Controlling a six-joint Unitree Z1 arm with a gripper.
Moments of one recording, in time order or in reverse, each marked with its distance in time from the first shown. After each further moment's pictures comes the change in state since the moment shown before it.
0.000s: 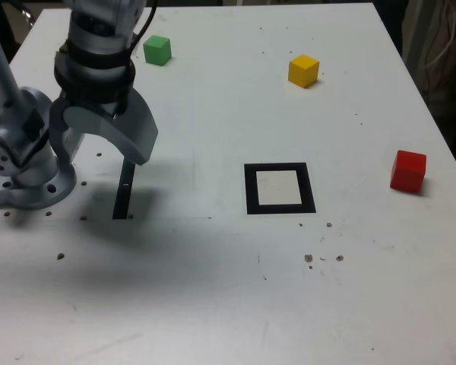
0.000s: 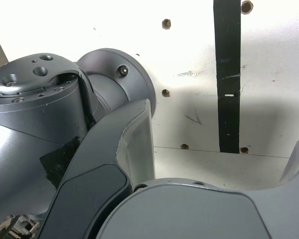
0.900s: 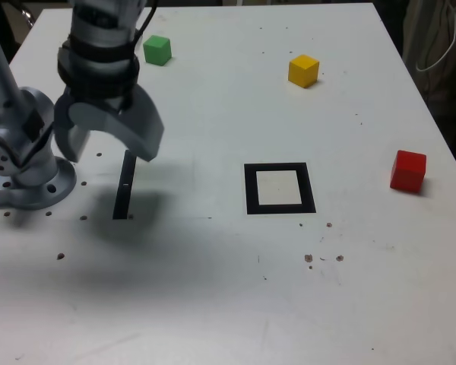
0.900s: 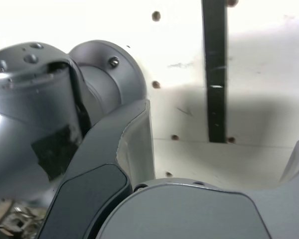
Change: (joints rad) arm 0.000 -0.006 -0.063 0.019 -0.017 -0.029
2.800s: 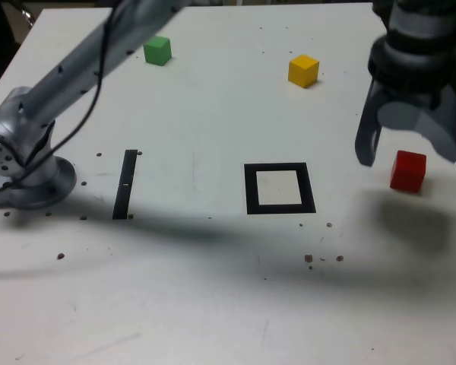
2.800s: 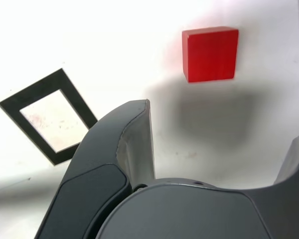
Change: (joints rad) arm 0.080 0.936 -1.581 0.325 0.071 0.372
